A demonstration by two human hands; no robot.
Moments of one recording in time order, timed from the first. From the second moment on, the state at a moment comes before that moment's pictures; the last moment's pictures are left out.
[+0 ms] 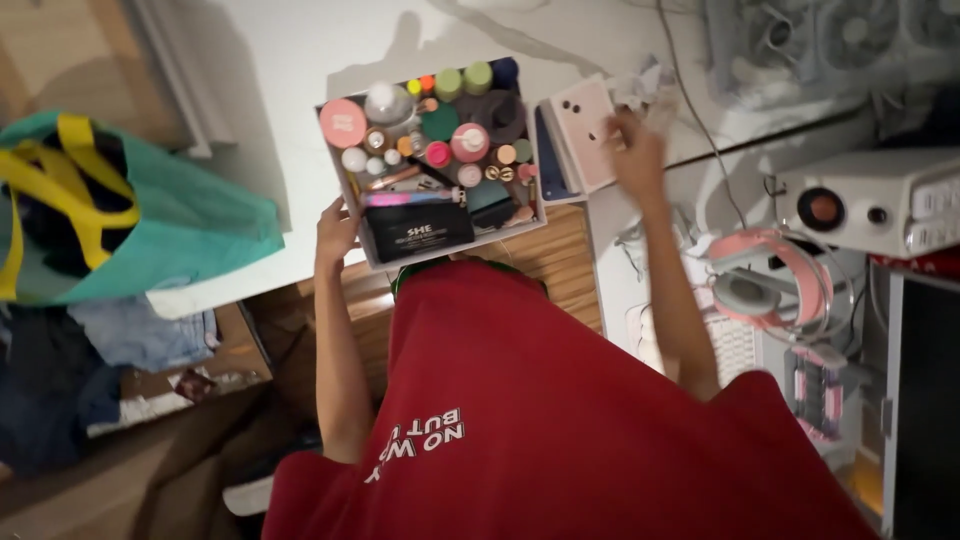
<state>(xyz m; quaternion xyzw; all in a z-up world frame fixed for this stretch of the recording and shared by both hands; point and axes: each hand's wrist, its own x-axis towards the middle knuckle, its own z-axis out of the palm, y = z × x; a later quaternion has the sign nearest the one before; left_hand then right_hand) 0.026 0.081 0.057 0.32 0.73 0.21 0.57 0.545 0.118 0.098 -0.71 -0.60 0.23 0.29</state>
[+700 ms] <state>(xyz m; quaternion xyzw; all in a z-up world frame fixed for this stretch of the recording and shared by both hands) 0.007 0.086 -0.030 0.51 0.76 0.15 0.38 0.436 0.184 0.041 -0.72 -0.51 0.46 0.07</state>
